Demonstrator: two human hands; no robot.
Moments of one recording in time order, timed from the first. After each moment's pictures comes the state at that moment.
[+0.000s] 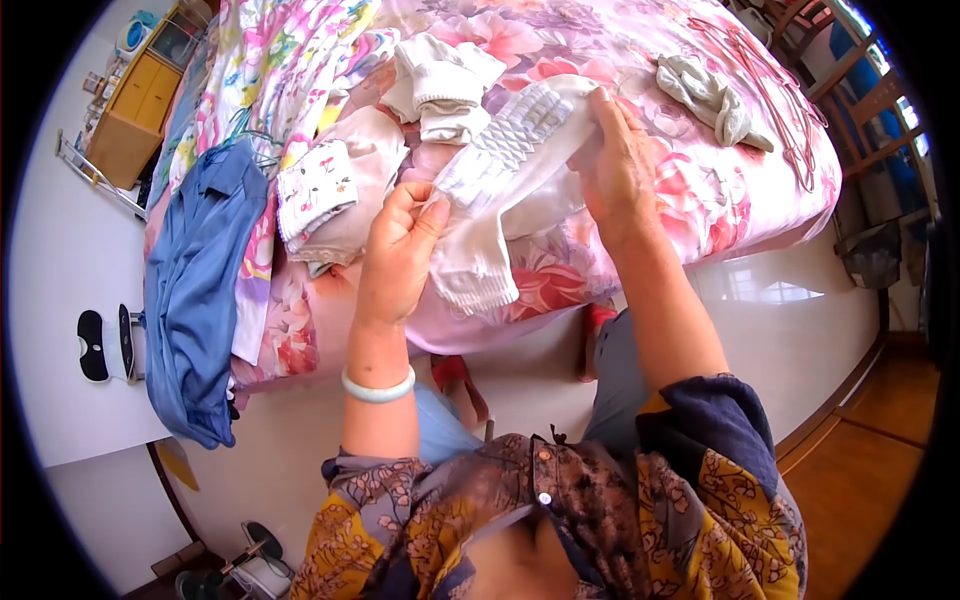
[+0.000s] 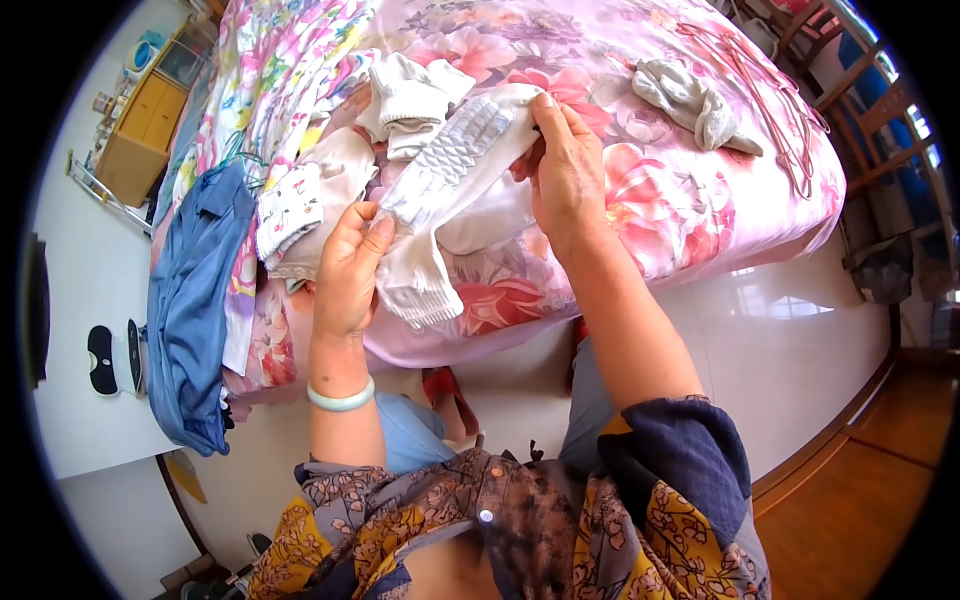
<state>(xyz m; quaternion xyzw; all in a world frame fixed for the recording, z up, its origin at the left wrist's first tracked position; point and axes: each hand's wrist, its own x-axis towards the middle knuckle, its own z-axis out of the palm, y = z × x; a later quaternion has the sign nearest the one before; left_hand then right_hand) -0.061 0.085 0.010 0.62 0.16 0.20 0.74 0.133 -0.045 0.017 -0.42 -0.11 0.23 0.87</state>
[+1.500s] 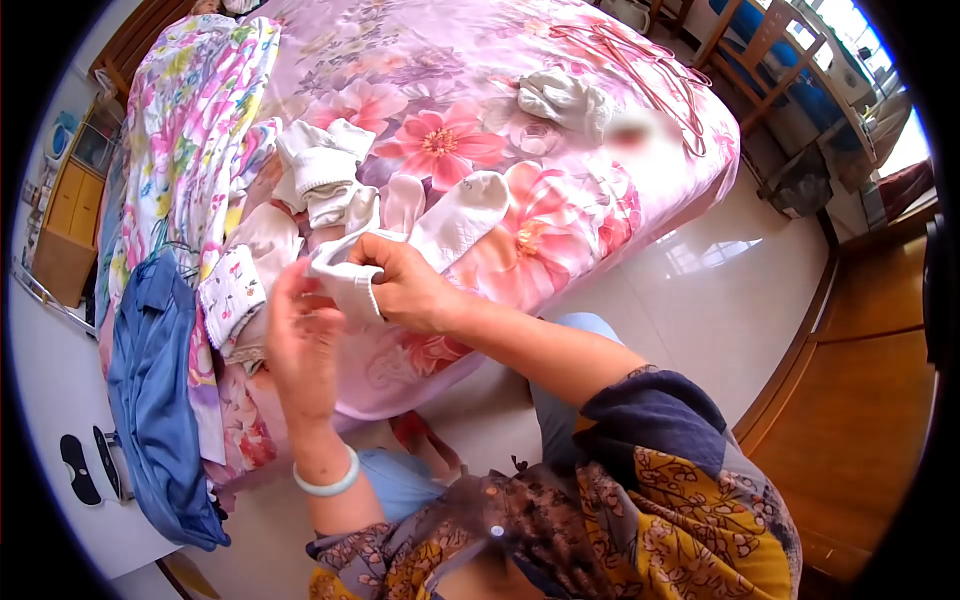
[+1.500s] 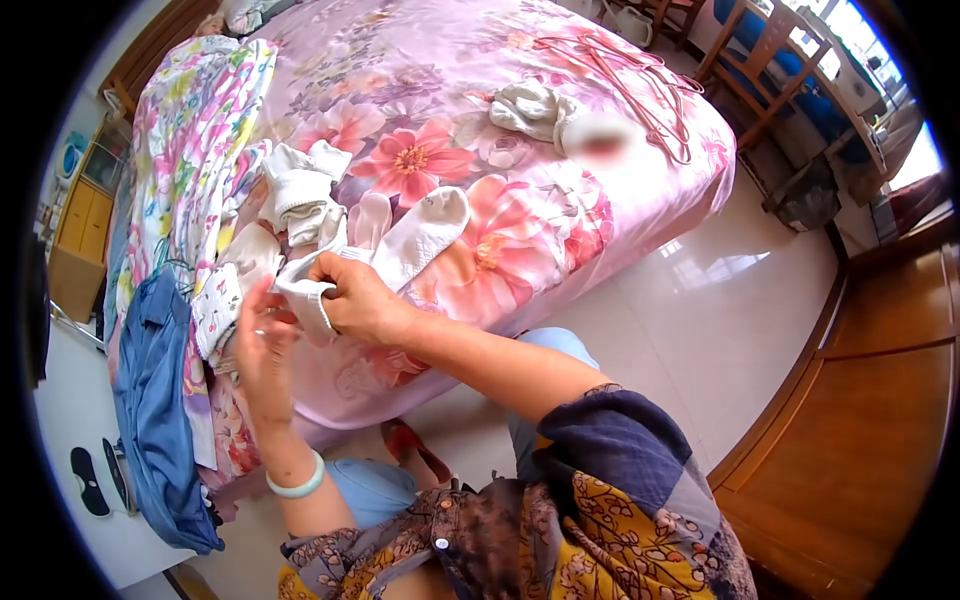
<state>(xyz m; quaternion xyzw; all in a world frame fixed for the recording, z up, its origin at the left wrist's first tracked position) -0.068 0.065 0.045 0.73 0.18 0.28 0.59 0.061 -0.022 -0.009 -0.47 -0.31 0.39 0.73</state>
